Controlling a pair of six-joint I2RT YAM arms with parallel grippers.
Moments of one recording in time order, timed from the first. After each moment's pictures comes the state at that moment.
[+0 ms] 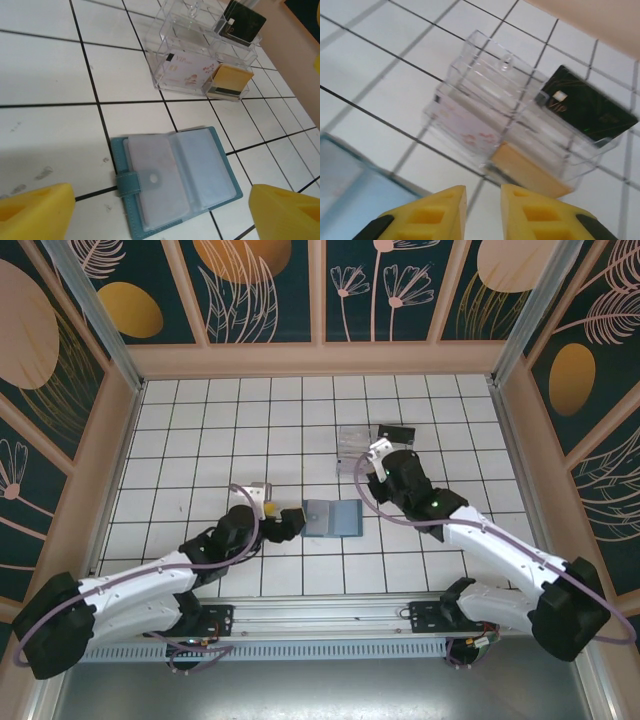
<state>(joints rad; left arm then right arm) -0.88 1.00 0.33 0.22 -0.16 -0.69 0.70 1.10 0.73 -0.27 0.26 -0.01</state>
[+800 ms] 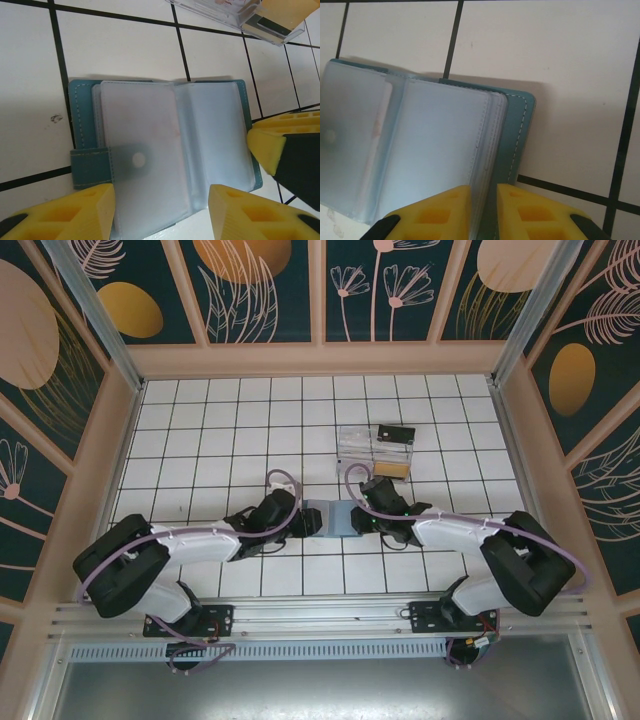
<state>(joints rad) -0.88 1.47 0.55 0.20 0.00 -0.86 0.74 1.40 0.55 -0.09 0.00 0.55</state>
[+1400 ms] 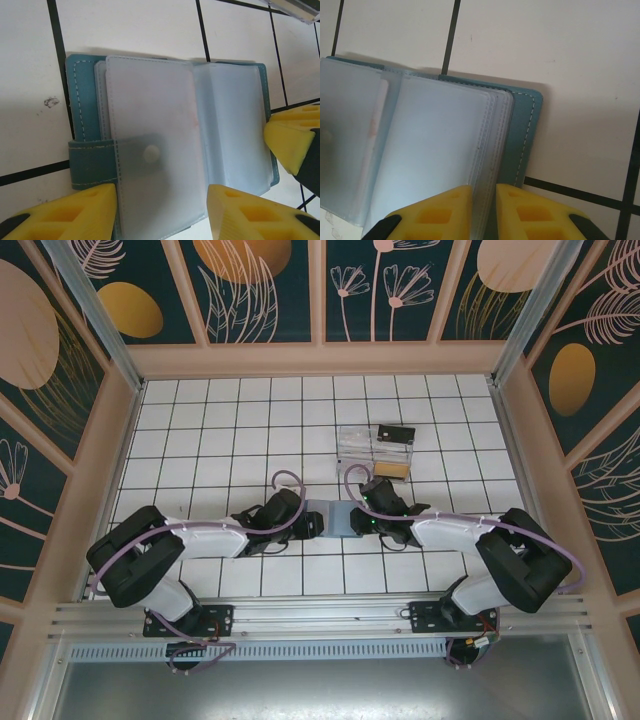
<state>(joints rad) -0.88 1.54 0.57 0.17 0.04 -0.86 0.74 1.42 0.54 -0.06 -0.02 0.57</state>
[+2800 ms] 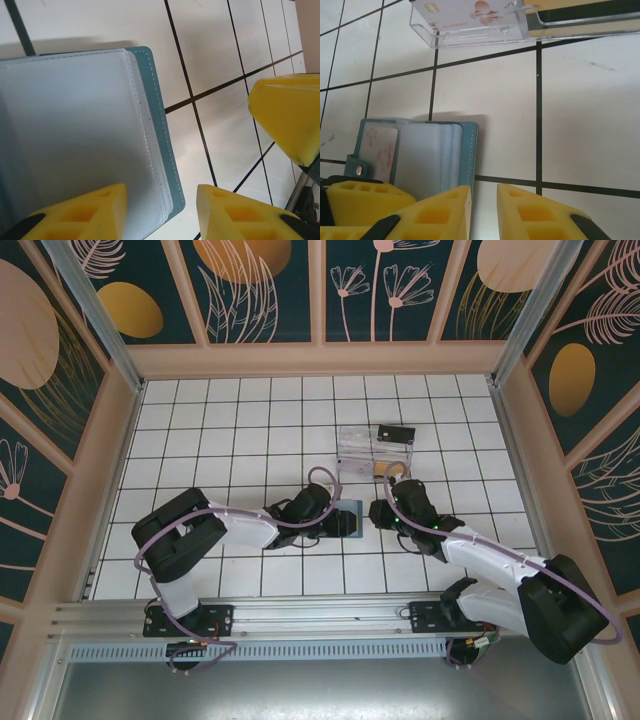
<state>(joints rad) -0.95 1.78 0.76 0.33 0.21 -0.90 0.61 1.11 0.40 -0.05 -0.02 0.65</state>
